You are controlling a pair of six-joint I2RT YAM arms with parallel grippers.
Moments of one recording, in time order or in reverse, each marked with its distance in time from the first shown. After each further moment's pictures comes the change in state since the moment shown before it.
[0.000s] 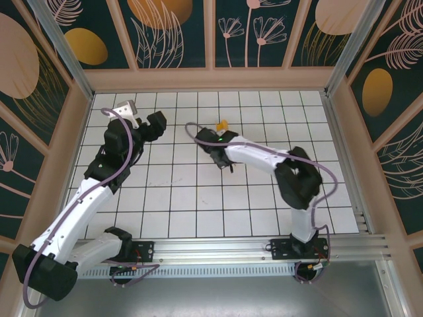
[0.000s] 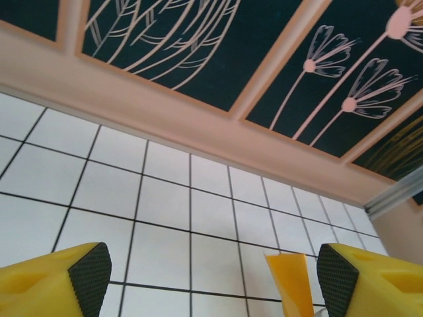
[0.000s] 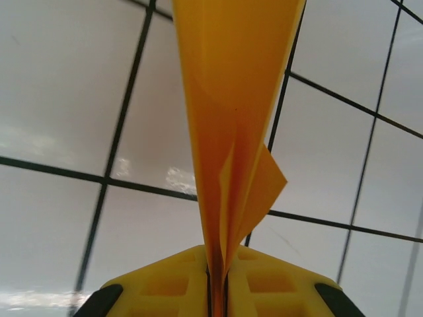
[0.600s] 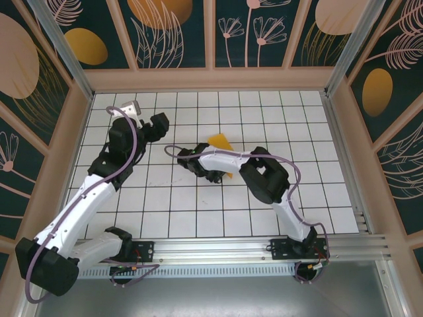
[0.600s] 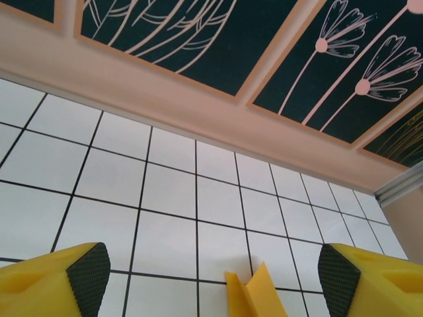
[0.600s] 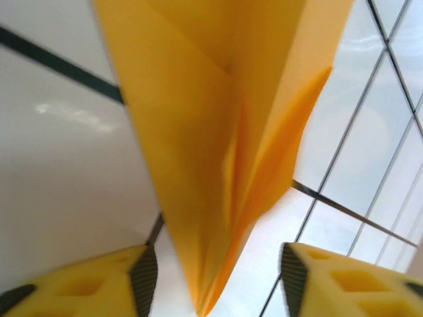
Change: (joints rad) left arm 0.000 0.048 0.000 -0.003 0.036 0.003; right arm 0.105 0.231 0.142 -0.162 0.027 -0.021
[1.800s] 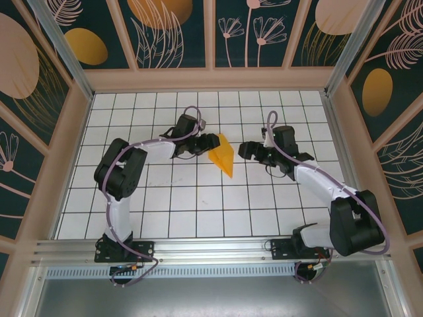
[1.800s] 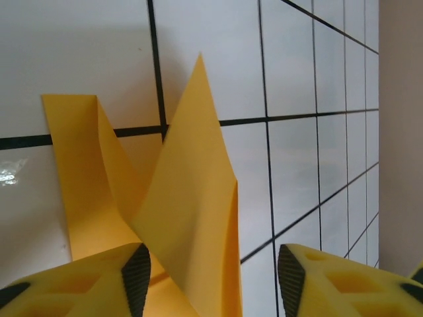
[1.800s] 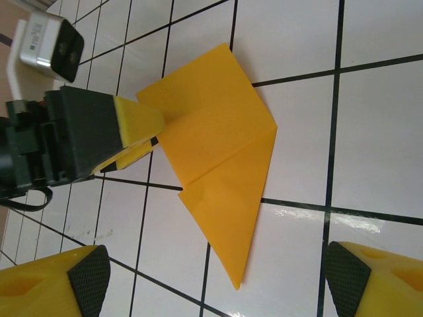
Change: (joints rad) left arm -0.111 0.962 0.284 0.226 0.651 -0.232; right arm -0.670 -0.894 -0.904 0.981 -1.048 0.138
